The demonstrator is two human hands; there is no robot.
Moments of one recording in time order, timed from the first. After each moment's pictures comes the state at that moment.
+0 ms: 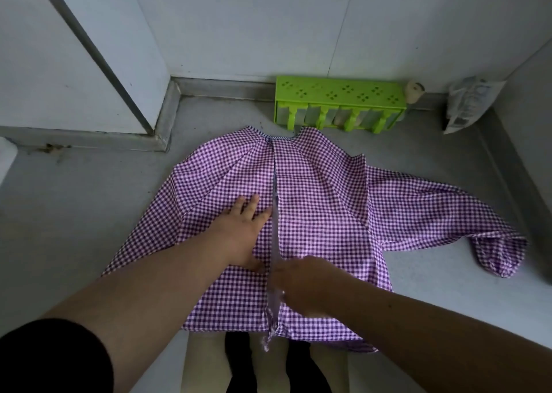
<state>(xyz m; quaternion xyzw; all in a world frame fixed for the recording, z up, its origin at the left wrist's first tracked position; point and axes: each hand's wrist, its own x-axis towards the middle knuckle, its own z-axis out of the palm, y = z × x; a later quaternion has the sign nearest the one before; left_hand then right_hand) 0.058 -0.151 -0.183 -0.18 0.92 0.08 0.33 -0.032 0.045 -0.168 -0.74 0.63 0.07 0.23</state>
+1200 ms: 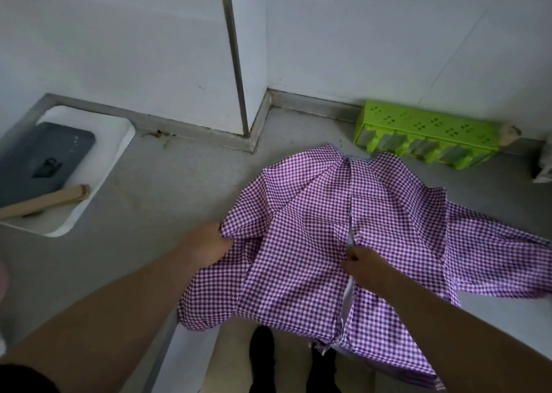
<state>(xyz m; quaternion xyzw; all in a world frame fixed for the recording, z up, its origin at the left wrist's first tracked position) 0.248 -0.231 -0.152 -0.53 0.76 0.34 0.18 -0.036 -0.014 -0.185 -0.30 0.83 -0.13 0.44</state>
